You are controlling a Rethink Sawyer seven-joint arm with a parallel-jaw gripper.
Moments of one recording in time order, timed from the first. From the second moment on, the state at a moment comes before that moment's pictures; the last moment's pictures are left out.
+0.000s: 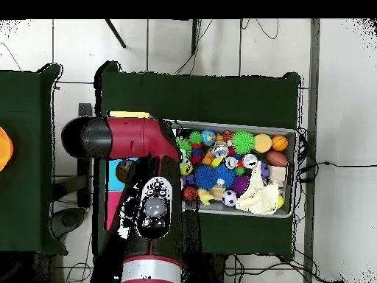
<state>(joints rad) 0.14 -0.53 -0.14 1.33 0.14 0.67 1.61</state>
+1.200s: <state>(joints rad) 0.12 -0.45 -0.14 1.28 0.16 0.63 1.61</state>
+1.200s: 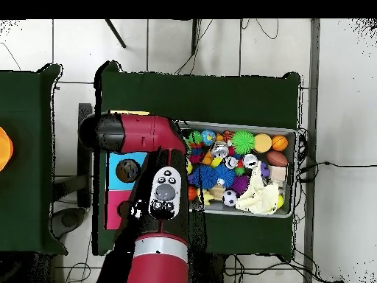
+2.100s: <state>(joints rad) 0.11 -0.42 -0.13 1.23 0.17 0.71 1.61</state>
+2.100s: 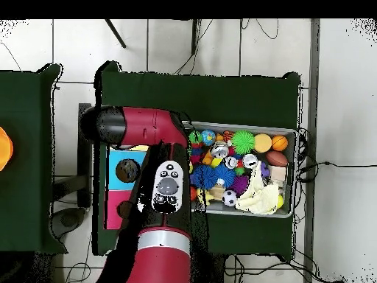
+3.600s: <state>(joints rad) 0.19 -0.40 -0.17 1.27 0.21 0.67 1.62</state>
